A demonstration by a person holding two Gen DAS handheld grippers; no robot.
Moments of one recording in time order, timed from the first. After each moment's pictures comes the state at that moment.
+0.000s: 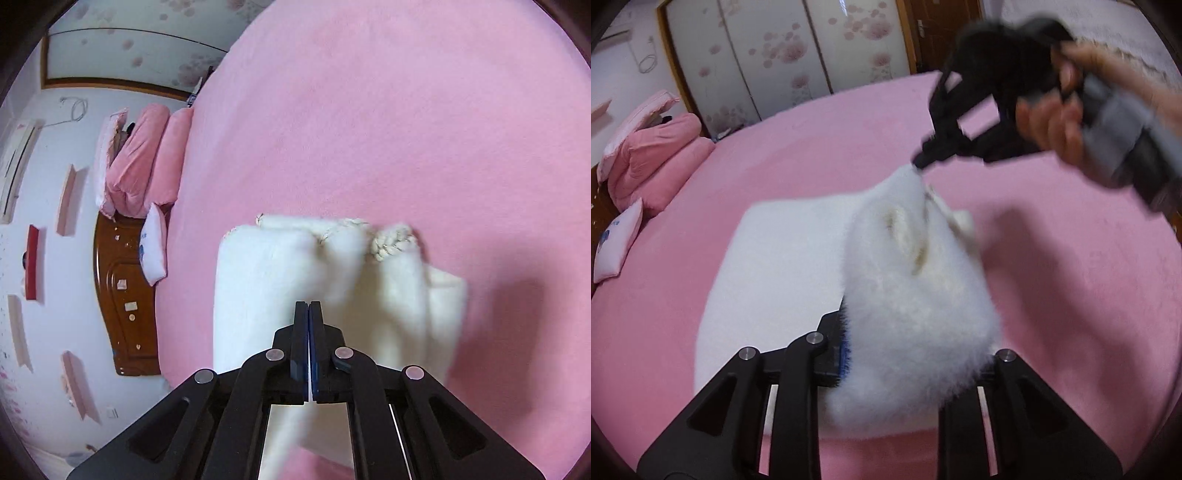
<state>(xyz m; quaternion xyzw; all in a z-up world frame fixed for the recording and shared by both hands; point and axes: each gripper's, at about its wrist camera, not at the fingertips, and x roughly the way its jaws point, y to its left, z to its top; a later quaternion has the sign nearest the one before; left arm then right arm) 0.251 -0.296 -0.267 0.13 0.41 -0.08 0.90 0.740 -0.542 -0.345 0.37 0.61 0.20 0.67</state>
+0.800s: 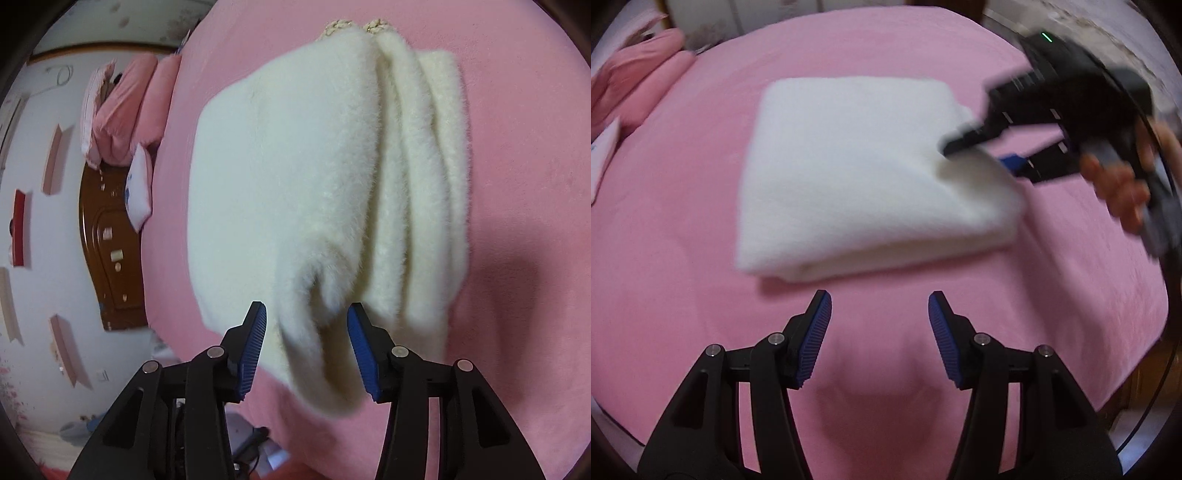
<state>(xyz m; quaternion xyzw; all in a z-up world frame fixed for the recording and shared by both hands) 0.188 -0.213 -0.280 0.05 0.55 -0.11 0.83 0.545 -0.521 -0.338 0.34 0.67 0.20 0.63</state>
